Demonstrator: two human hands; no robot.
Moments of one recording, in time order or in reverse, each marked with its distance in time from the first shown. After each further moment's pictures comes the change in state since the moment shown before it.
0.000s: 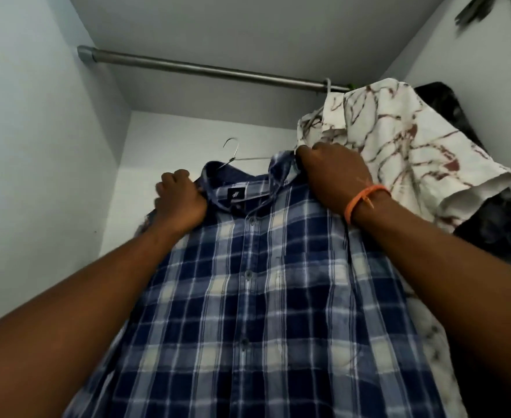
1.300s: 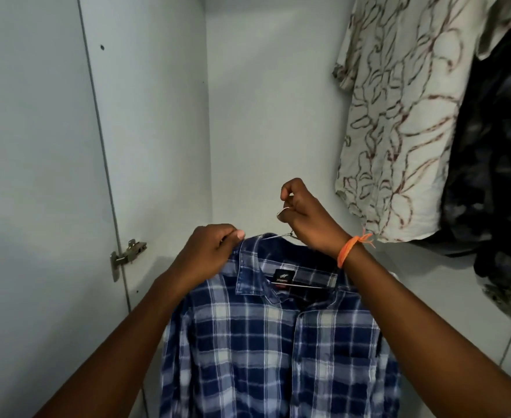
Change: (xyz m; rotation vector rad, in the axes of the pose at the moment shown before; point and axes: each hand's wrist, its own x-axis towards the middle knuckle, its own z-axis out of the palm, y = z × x) left_hand -0.410 -0.086 -0.202 -0.027 -0.602 -0.018; right_hand -0.299 -0.197 -0.131 1.748 -0.715 0.288
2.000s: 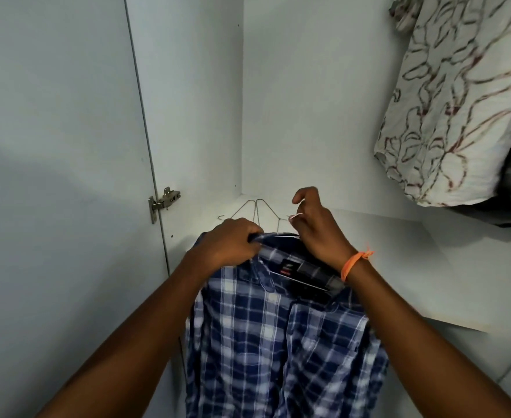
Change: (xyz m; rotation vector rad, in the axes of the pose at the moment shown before) left_hand -0.049 -0.008 0.016 0.242 -0.394 -0.276; right_hand -0.053 0.047 0.073 -0.137 0.010 -0.038
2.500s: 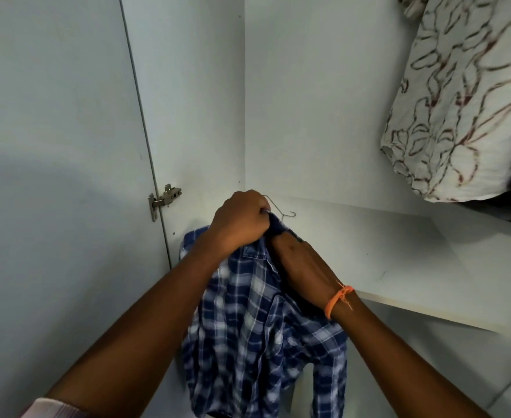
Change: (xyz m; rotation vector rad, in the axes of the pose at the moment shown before) left_hand 0.018 0.031 -0.016 -0.040 0.240 -0.051; right_hand -0.044 0.014 0.041 -0.451 -0.164 -0.312
